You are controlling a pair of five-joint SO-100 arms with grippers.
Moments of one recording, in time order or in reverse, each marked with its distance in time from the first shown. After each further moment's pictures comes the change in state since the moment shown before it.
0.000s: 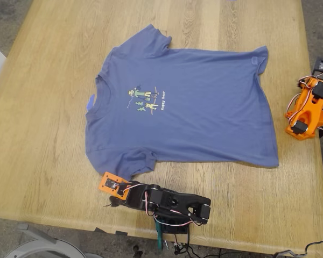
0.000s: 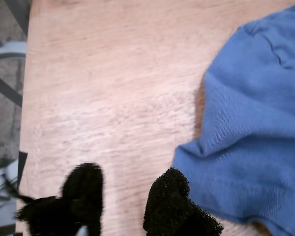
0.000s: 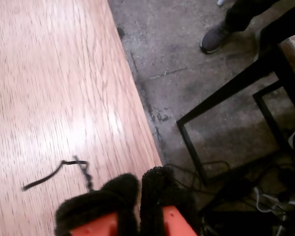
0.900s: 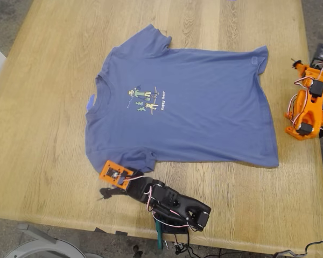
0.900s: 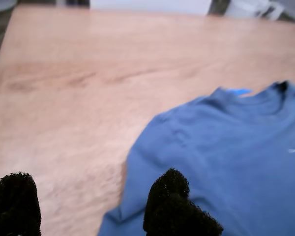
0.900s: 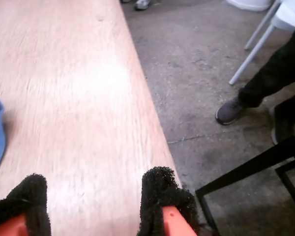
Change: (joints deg) arm 0 14.2 -3.6 -12.4 -7.6 -12.9; arm 1 -16.3 0.1 -7.1 -16.6 8.2
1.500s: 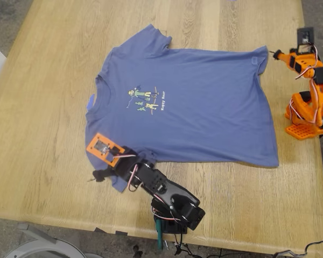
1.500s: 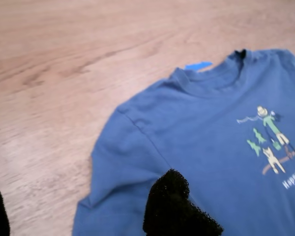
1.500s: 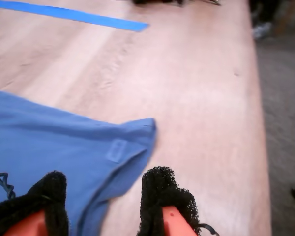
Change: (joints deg) arm 0 11.8 -45.0 -45.1 16.3 -0.8; arm 1 -34.2 -24.4 -36.8 10.1 1.6
